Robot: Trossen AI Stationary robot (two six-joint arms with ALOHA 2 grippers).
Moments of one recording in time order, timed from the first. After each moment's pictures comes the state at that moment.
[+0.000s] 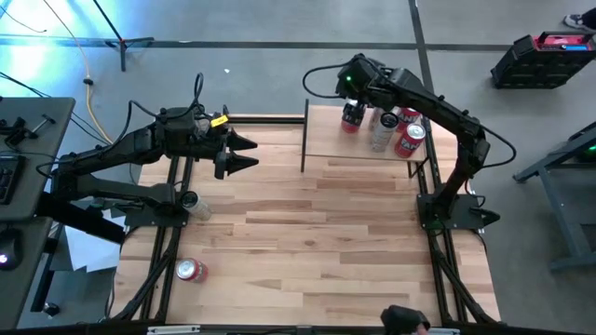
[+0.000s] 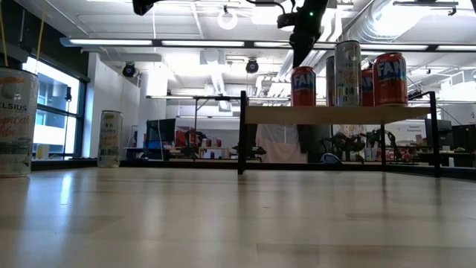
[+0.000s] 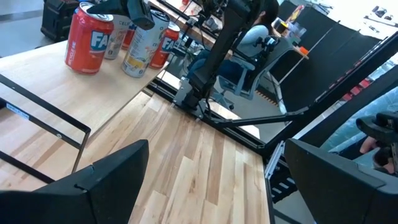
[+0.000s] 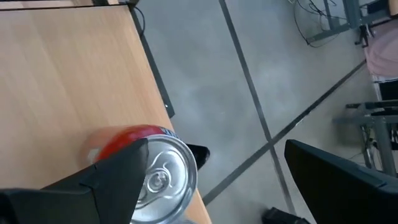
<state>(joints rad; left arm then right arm) 0.25 0.93 1.08 -0.39 0.20 -0.49 -0.53 1.71 1.92 -1.17 0.50 -0.38</state>
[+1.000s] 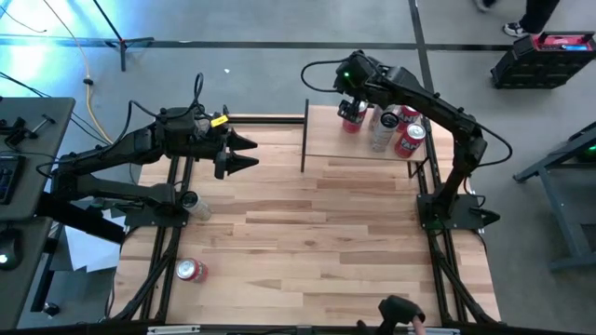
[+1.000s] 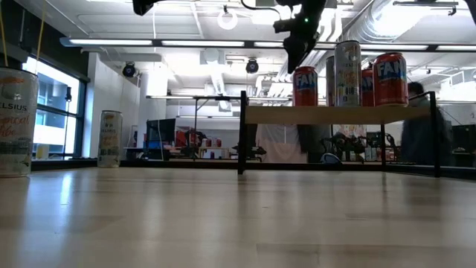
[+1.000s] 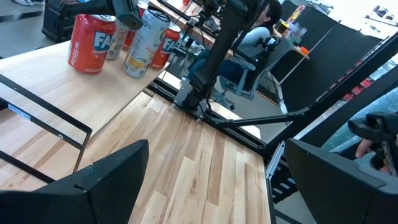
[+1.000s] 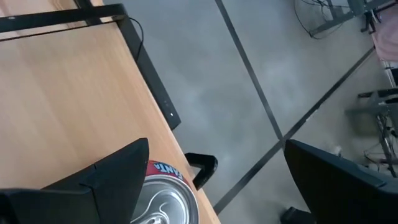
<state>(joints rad) 0.25 0.93 1.08 -0.39 0.20 -0.49 -0.57 1.74 1.92 -1.12 0.47 -0.32</state>
